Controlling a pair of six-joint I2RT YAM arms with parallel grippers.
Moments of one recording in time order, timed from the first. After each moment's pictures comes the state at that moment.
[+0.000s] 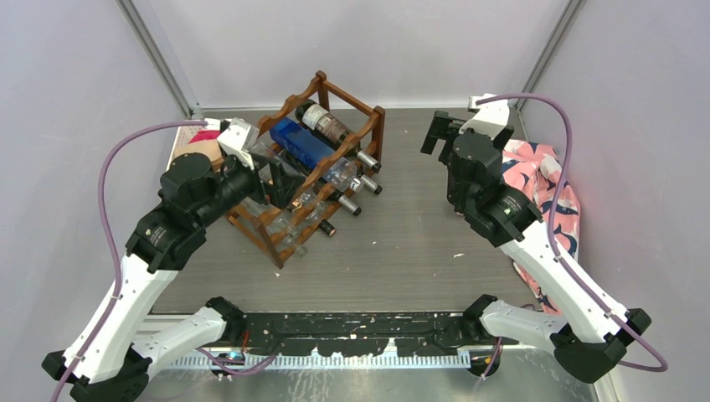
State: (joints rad) left arm -0.57 0.88 1.27 -0.57 0.07 -0.14; right arm 0.66 1.05 1.28 -0.37 0.86 0.21
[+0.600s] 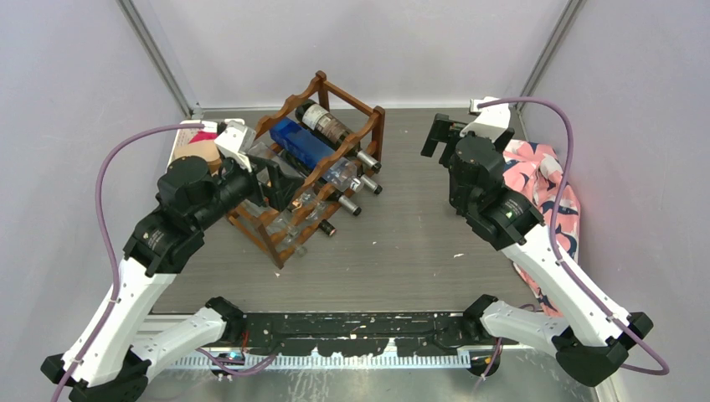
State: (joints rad) left arm -0.57 0.86 1.26 -0.57 0.08 -0.16; right arm 0.66 1.02 1.26 -0.36 0.83 0.21
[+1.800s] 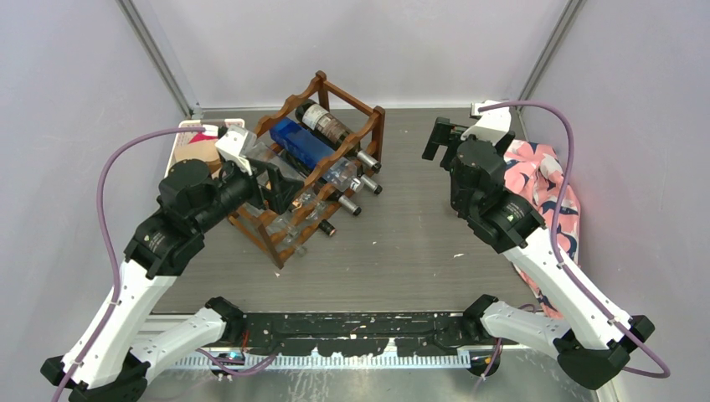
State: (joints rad) left arm -0.57 0.84 1.23 -0.57 0.08 -0.16; right arm 0.66 1.00 1.23 -0.36 0.83 0.22
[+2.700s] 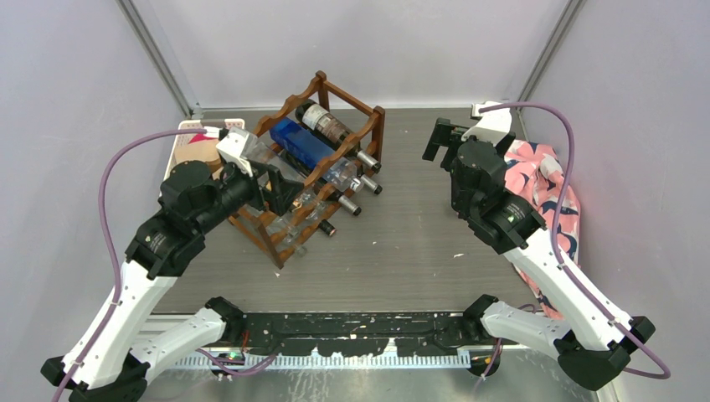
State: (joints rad) left arm -0.57 0.83 1.22 -0.57 0.08 -0.16; right arm 0.66 0.99 1.22 -0.36 0.83 0.21
